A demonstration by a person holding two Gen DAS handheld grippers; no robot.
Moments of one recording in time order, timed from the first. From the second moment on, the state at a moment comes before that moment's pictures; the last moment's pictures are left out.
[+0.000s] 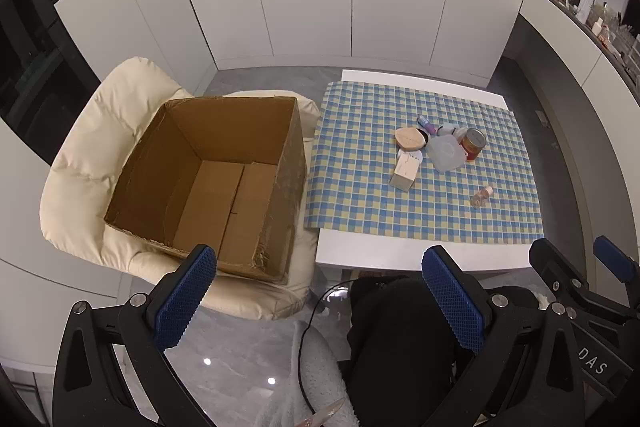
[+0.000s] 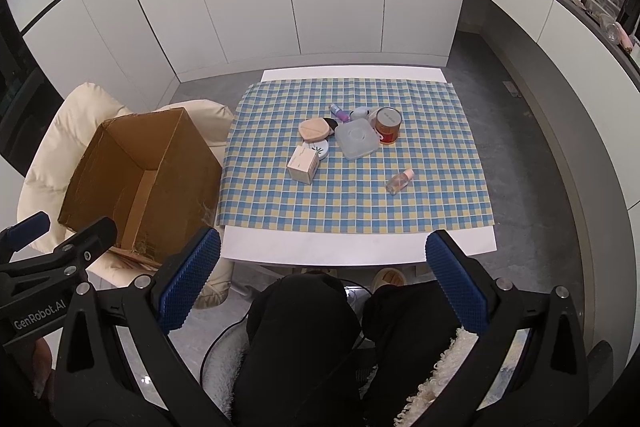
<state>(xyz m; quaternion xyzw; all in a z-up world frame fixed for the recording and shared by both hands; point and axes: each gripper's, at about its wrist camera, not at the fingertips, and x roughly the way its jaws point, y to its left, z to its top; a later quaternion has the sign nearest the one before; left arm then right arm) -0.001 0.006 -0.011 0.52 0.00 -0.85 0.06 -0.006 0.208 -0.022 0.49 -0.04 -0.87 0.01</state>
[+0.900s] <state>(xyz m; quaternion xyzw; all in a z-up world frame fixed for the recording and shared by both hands) -0.007 0.036 -0.006 0.51 -0.01 -0.86 0.06 -0.010 0.237 -0.020 0.48 -0.06 -0.87 0.01</state>
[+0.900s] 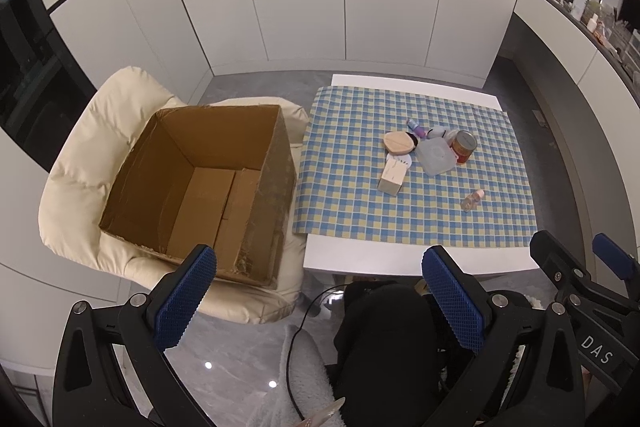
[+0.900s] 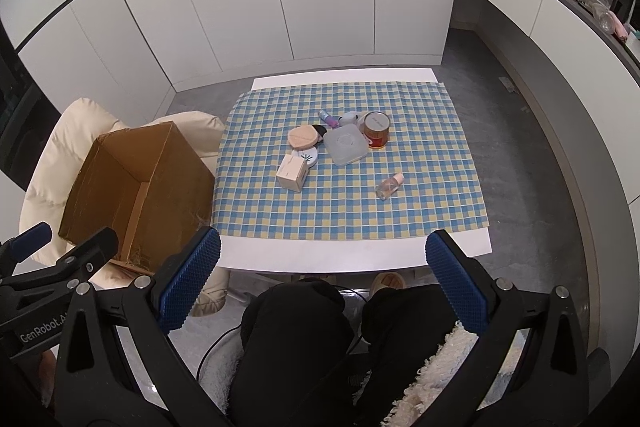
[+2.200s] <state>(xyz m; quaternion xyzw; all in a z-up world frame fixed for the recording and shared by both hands) -0.154 0.130 -0.077 0.50 0.00 -0.86 0.08 -0.070 0.366 -0.072 0.44 -0.07 -0.89 -0.07</state>
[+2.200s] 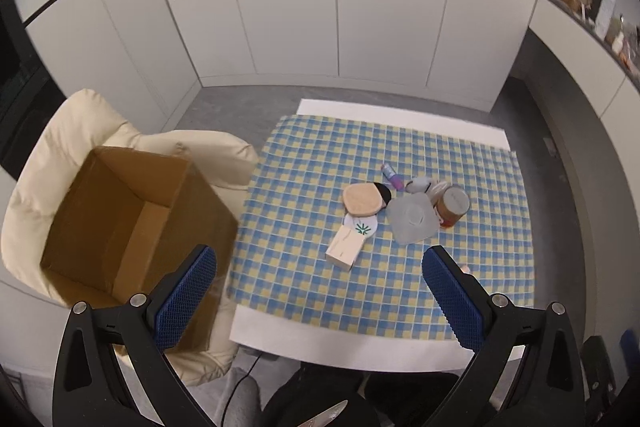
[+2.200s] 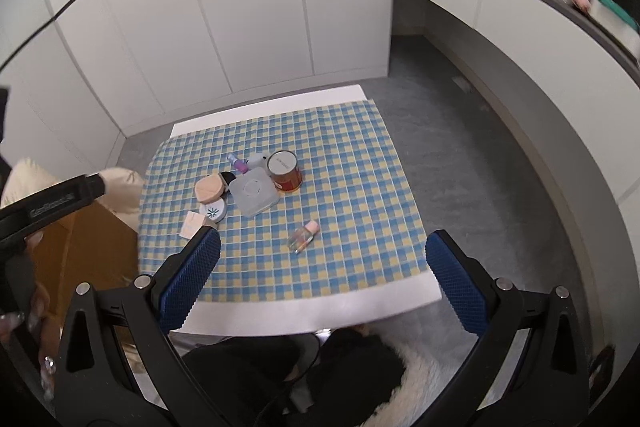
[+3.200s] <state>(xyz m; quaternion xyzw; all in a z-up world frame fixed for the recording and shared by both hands) -0.242 0.146 -0.313 0.59 -0.06 -0.81 0.01 -0.190 0.340 -0.319 0.52 0.10 -0.84 0.10</state>
